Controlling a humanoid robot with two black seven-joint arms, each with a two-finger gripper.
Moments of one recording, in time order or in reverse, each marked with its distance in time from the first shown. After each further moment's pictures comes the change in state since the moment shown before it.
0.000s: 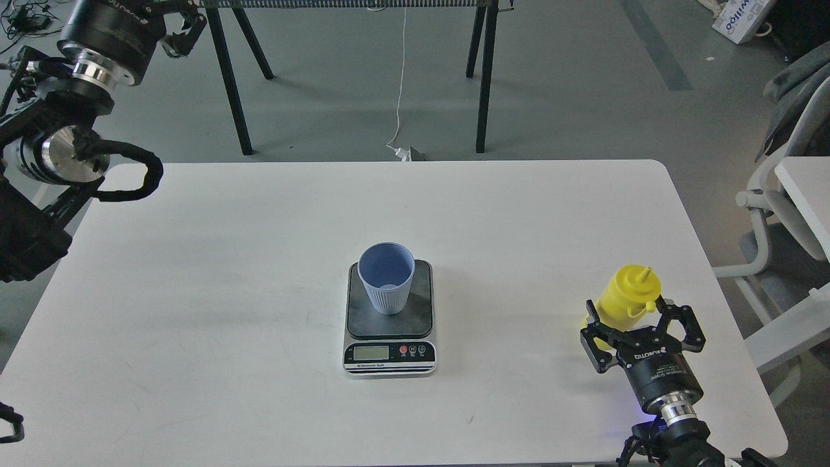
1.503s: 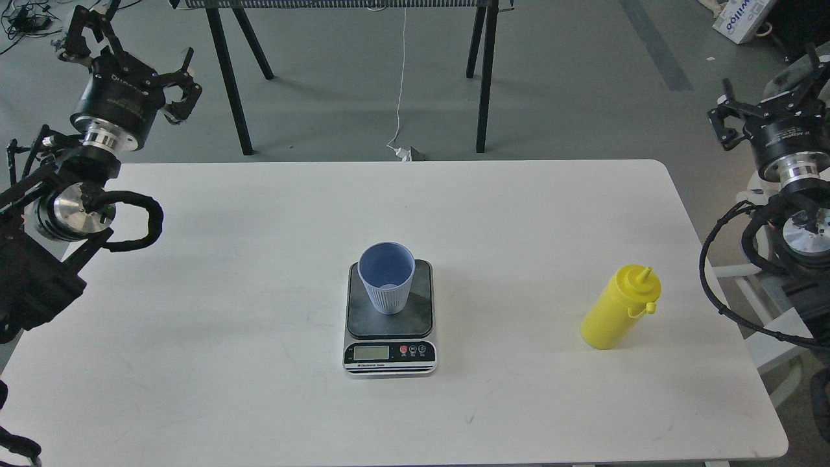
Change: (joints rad) left arm 0.141 -0.051 -0.007 0.123 -0.133 -0.084 0.009; right arm 0.914 -0.059 0.020 -0.820 -0.136 0.000 -0.086
